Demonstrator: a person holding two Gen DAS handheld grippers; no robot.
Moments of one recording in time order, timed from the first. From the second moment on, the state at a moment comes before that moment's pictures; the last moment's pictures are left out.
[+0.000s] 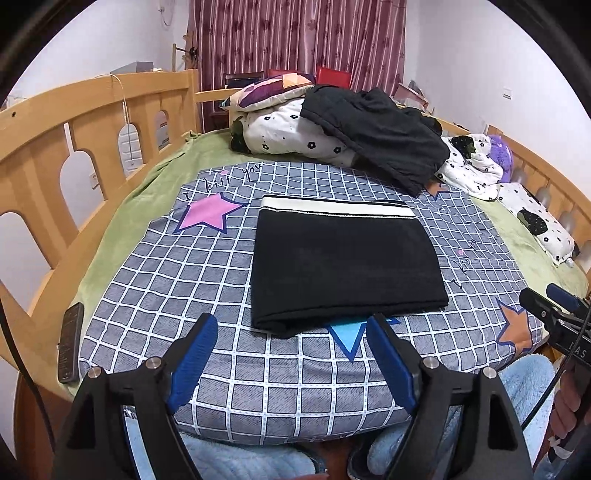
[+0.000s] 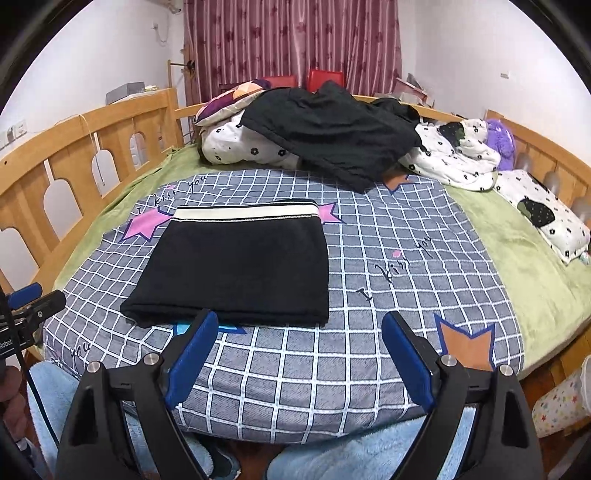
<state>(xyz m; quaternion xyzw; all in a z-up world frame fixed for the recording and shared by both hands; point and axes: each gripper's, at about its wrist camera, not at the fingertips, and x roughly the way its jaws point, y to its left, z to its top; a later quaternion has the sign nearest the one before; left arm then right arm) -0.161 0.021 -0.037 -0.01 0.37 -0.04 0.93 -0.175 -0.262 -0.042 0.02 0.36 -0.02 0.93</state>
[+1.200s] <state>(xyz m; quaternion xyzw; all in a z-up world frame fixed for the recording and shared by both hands) -0.164 0.018 -0.037 0.01 0.37 -0.02 0.93 -0.180 -0.273 -0.043 0.04 0.36 -0.04 0.93</state>
